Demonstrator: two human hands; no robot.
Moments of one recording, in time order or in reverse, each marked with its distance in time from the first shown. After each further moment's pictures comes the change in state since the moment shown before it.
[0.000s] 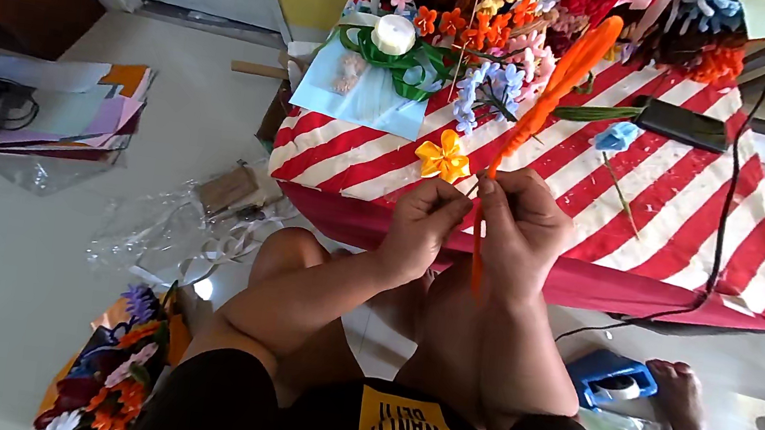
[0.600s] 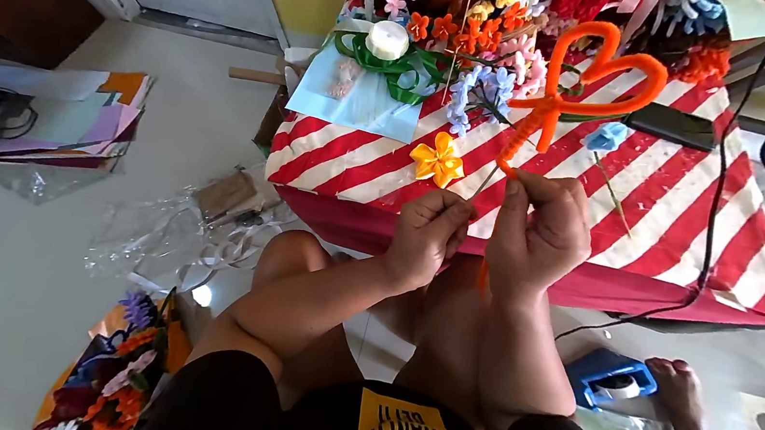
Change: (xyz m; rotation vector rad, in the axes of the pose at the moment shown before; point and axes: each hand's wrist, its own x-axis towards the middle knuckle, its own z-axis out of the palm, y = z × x) left_hand -0.004 -0.003 0.011 -0.099 -0.051 -0.028; right_hand 0.006 0.000 -0.010 -0.345 0.182 -0.310
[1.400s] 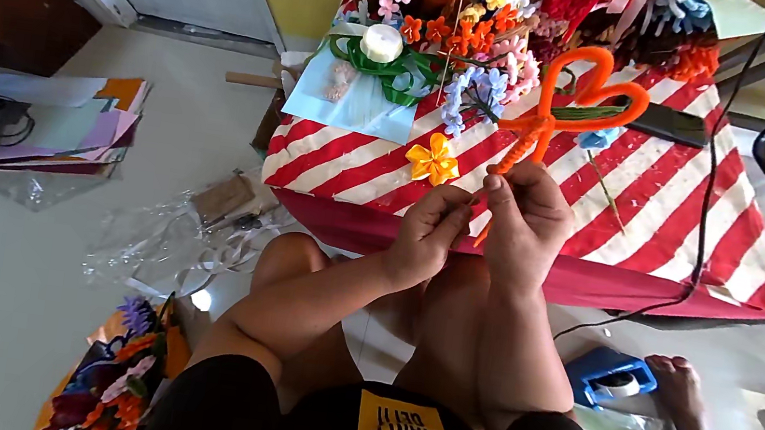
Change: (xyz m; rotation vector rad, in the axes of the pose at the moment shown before) left_hand 0.006 -0.014 -0.007 0.282 -0.123 0.230; right_hand 0.001 0.001 0.000 0.471 -0.116 0.369
